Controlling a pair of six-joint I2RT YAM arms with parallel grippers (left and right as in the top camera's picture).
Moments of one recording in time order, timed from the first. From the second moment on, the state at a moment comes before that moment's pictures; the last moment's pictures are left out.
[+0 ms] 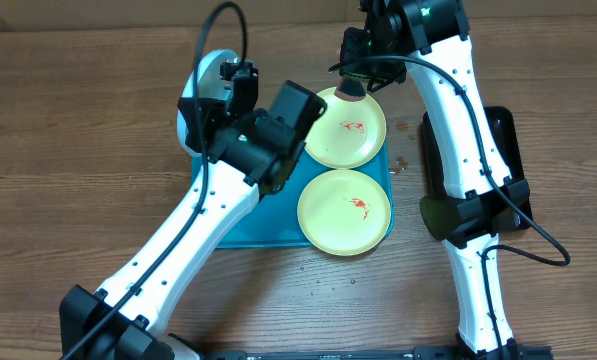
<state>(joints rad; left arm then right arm) -0.58 1.61 1.47 -0.96 -1.37 -0.23 0.37 2.42 2.90 -1.64 -0.12 0.49</state>
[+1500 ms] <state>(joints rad) 0.12 1.61 1.41 -0.97 0.02 -0.10 0.37 2.42 2.90 -1.64 -0.12 0.49</state>
